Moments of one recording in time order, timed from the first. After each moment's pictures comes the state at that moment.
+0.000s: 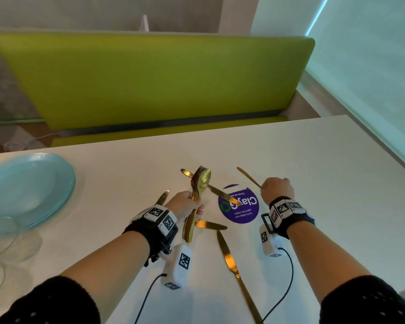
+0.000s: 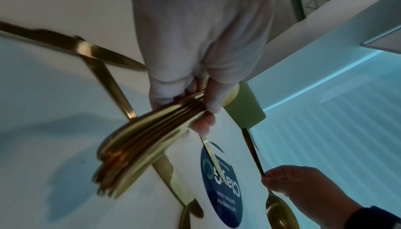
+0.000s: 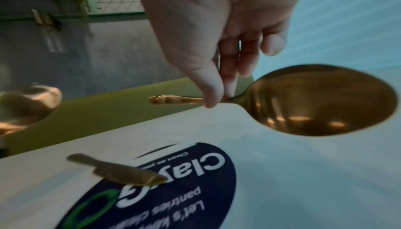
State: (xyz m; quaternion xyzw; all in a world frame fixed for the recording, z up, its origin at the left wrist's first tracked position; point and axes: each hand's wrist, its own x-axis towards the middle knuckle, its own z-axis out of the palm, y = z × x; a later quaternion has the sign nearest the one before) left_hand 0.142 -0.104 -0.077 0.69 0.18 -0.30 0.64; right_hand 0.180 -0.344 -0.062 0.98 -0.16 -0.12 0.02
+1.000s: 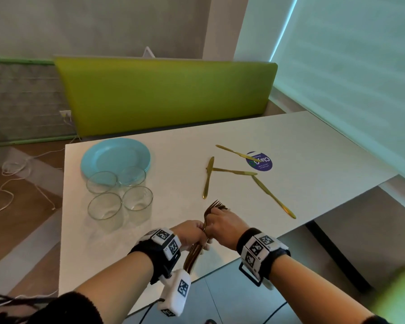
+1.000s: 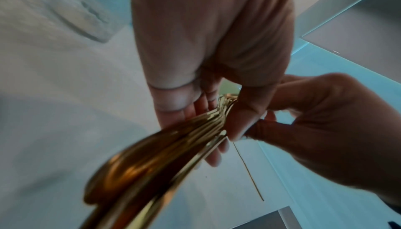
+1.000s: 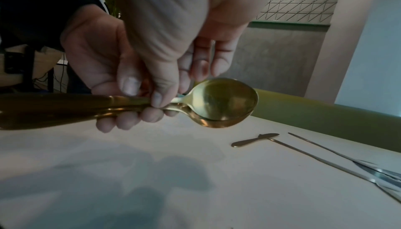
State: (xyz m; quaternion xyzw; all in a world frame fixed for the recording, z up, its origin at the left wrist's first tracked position) left_hand -0.118 0.117 -0.052 0.69 0.01 -0.46 0.55; right_hand -0.139 -0.019 -0.021 0.94 0.33 -0.06 0.07
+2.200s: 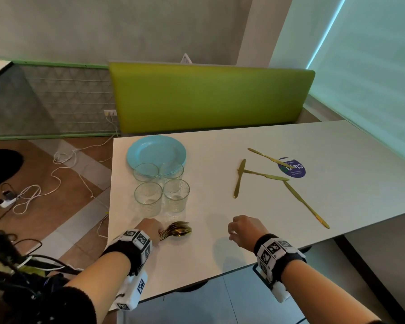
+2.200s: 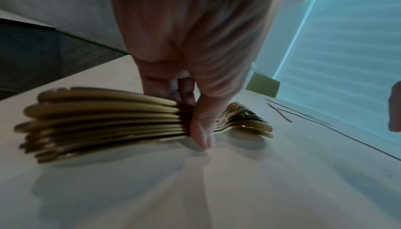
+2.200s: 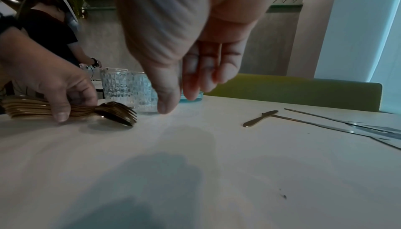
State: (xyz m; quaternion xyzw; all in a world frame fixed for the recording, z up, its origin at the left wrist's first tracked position) left_hand -0.116 0.278 -0.094 0.95 -0.04 -0.31 0.08; right_hand -0.146 0.011 -0.037 0.97 0.17 -0.18 0.03
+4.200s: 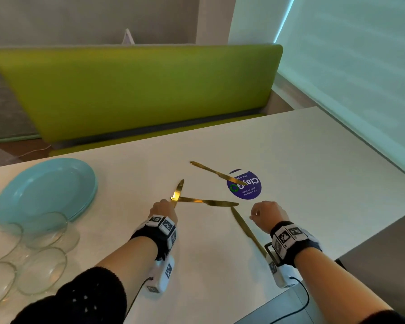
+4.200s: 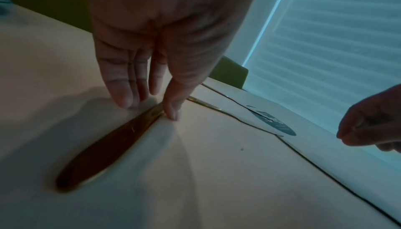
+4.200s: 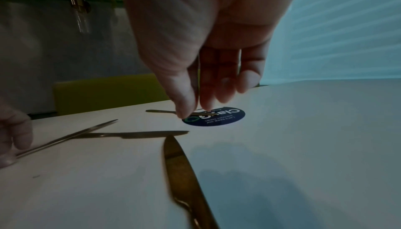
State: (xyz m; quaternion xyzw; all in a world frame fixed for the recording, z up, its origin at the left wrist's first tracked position) left_hand 0.081 -0.013 -0.083 0.95 0.10 -0.25 0.16; right_hand 0.034 -0.267 -0.044 0.97 -0.13 -0.17 -0.06
